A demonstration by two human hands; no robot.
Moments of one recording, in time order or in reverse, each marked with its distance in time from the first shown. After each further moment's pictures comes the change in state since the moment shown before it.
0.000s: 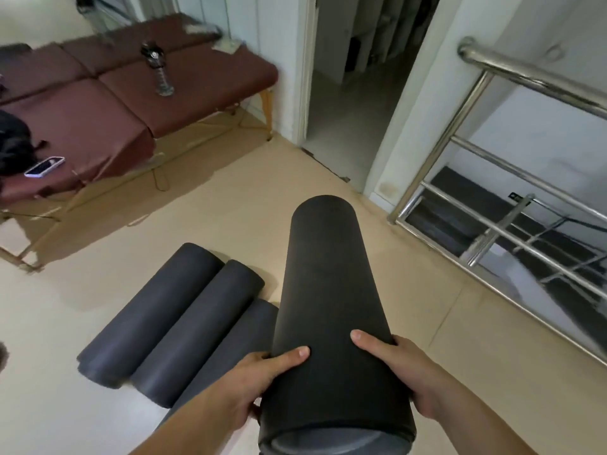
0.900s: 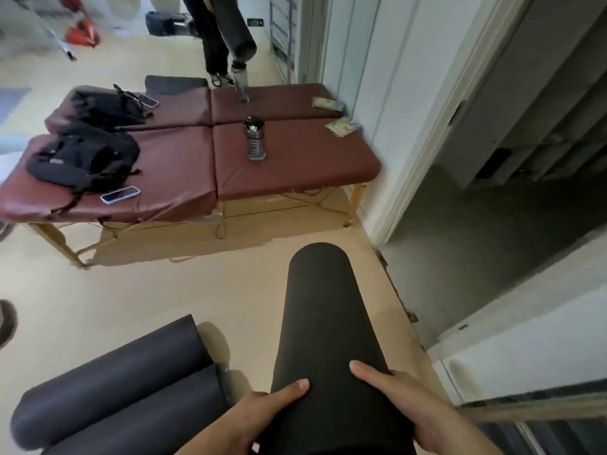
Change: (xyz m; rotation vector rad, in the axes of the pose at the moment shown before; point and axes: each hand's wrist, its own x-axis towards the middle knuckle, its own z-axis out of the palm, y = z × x) left_hand 0.240 0.444 -0.019 -0.536 0.180 0.146; right_hand 0.370 -0.520 -0.123 -0.454 -0.353 0.021
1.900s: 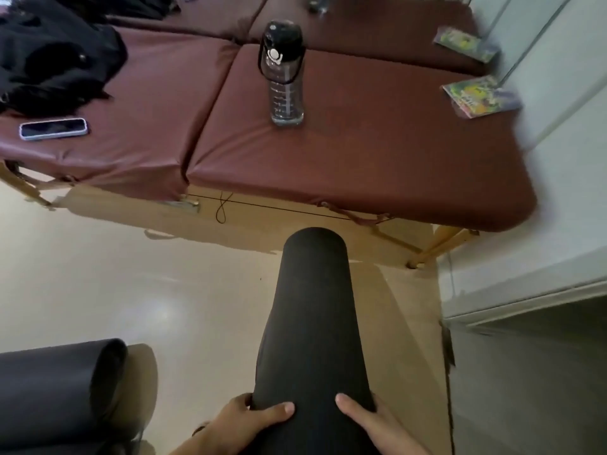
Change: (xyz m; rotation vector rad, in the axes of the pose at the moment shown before) left_hand 0.554 0.278 -0.084 -0.138 0.340 -0.006; right_hand 0.614 -0.346 -0.136 -0.253 -0.203 0.016
